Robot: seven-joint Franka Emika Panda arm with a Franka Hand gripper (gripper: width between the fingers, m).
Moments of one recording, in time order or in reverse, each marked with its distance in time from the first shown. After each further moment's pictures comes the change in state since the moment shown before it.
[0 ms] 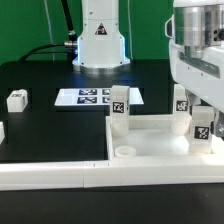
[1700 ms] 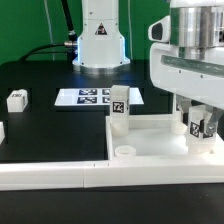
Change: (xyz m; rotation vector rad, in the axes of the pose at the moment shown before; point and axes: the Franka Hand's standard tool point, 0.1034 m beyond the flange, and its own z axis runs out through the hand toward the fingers) arm 0.017 0.000 0.003 0.020 0.051 -0.080
